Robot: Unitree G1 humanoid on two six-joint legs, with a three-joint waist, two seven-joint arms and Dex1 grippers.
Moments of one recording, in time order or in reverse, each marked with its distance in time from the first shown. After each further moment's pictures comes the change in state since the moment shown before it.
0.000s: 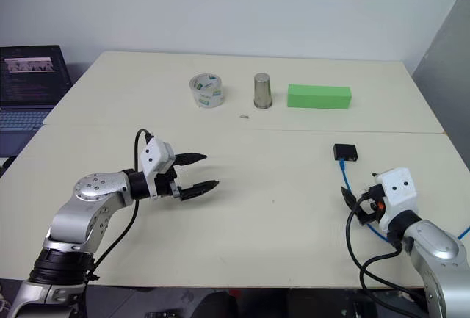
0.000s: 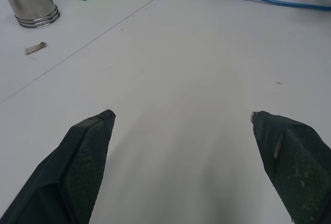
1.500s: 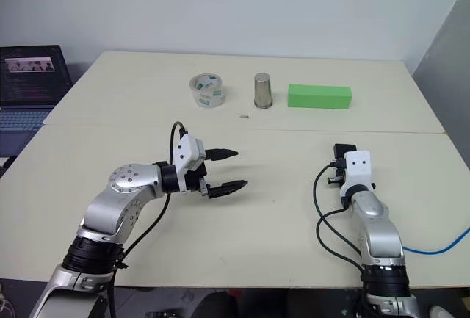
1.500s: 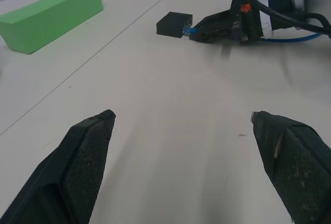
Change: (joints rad) left arm -0.093 -0.120 -0.123 -0.004 0.042 -0.035 -0.010; right arm -0.391 0.257 0.202 0.537 -0.212 -0.128 -0.321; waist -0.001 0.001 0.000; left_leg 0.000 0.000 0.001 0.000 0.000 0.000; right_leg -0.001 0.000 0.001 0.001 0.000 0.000
